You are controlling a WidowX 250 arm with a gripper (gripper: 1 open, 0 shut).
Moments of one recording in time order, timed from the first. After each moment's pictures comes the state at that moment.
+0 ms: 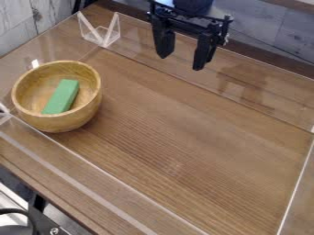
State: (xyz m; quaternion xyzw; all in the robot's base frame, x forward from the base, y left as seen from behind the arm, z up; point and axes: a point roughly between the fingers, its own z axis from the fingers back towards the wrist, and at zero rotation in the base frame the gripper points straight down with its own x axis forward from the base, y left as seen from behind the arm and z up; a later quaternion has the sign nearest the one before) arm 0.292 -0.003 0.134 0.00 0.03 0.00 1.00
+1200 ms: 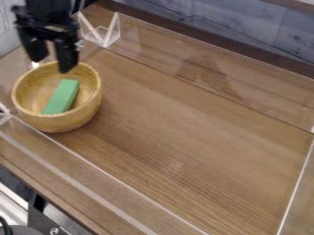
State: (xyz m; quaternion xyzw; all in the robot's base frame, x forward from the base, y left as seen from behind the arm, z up) arm 0.212 0.154 0.117 0.01 0.01 0.04 1.00
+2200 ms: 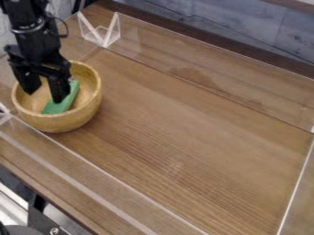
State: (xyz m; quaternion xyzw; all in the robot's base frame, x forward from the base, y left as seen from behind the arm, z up) arm 0.207 0.167 0.060 0.02 0.00 0.08 1.00
